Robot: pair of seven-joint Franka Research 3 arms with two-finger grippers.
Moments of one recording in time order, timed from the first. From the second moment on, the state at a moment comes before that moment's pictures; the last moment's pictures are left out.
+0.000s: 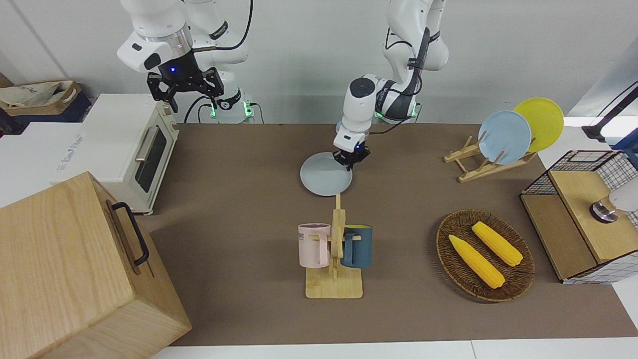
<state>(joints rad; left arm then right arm) -0.52 0.03 -0.14 -2.37 0.02 2.43 -0.87 0.02 -0.01 0.12 -1.48 0.00 1.39 0.03</state>
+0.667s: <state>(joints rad) -0.76 0.19 -0.15 -2.14 0.02 2.31 -1.27 0.02 -0.01 0.12 -1.48 0.00 1.39 0.03</state>
